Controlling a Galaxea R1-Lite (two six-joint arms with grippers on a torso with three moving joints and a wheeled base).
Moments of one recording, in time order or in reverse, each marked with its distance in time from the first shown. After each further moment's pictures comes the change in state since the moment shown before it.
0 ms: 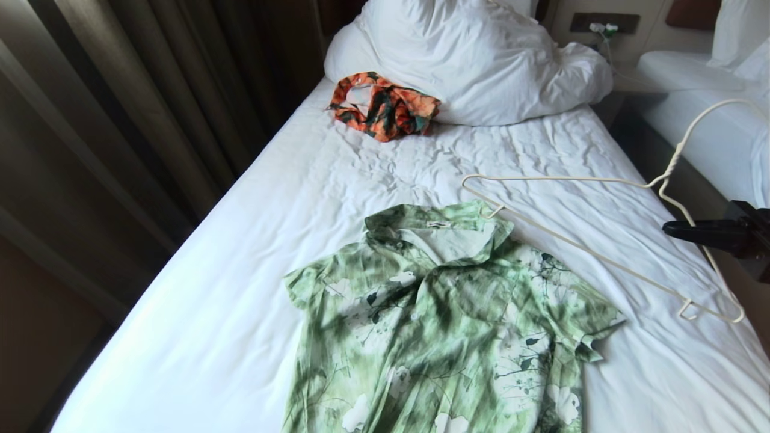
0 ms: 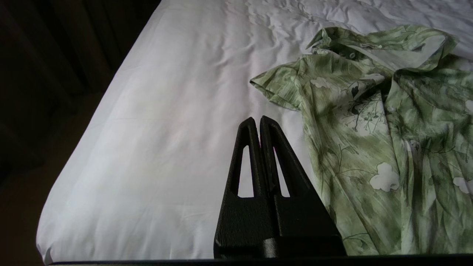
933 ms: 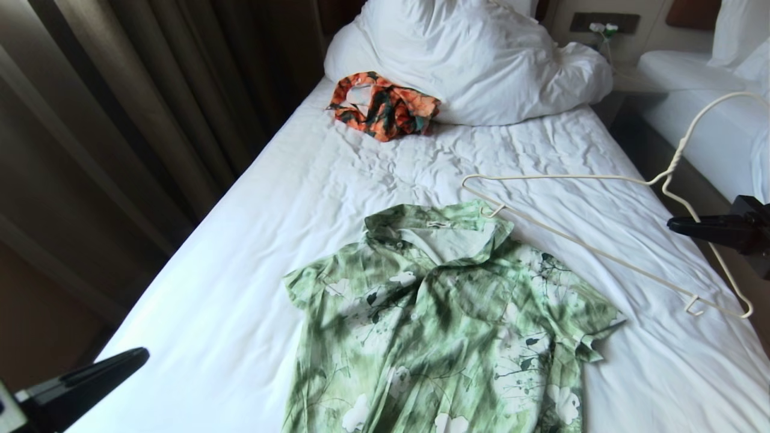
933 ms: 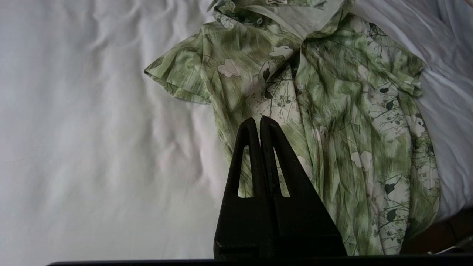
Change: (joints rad) left arm -0.117 0.670 -0.229 -0.182 -0.272 -0.041; right arm -0.003 -0.024 -0.002 -0.001 0.000 0.000
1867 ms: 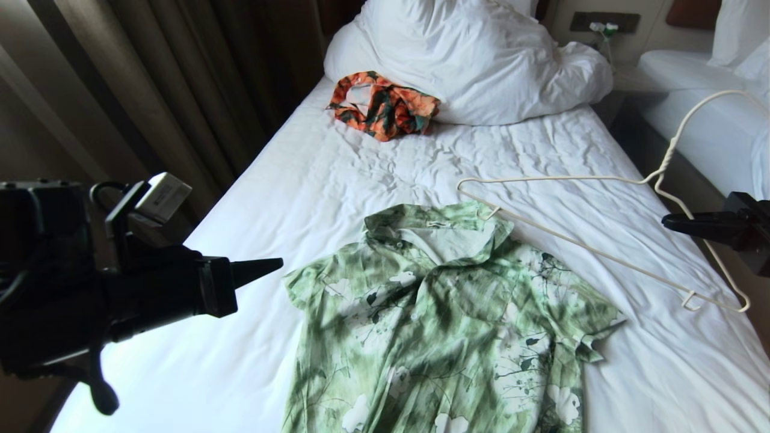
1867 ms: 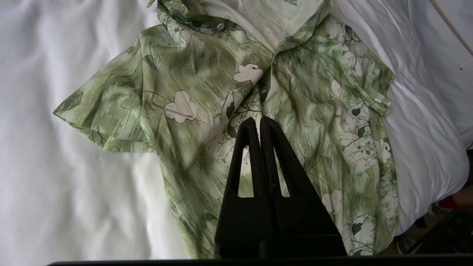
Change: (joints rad) left arm -0.189 0.589 -0.322 -0.140 -0.001 -0.114; right arm 0.019 0.013 -0.024 0.000 0.000 0.001
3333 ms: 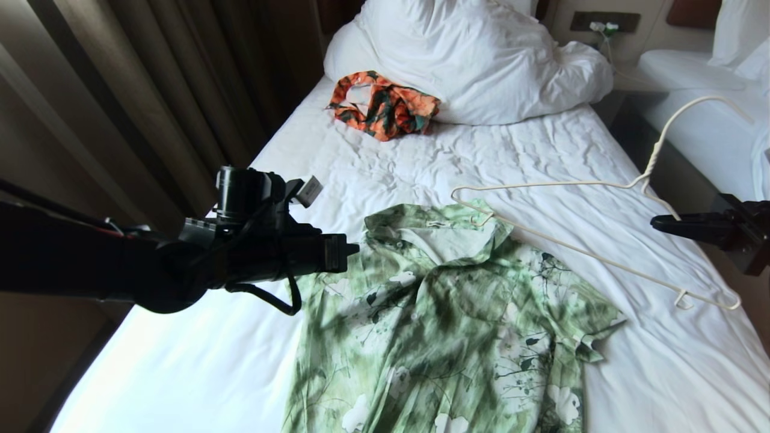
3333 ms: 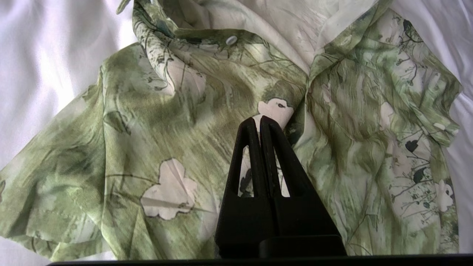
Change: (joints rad) left arm -0.113 0.487 -0.357 -0.014 0.100 0.006; right arm 0.026 0.035 -0.021 -0.005 0.000 0.005
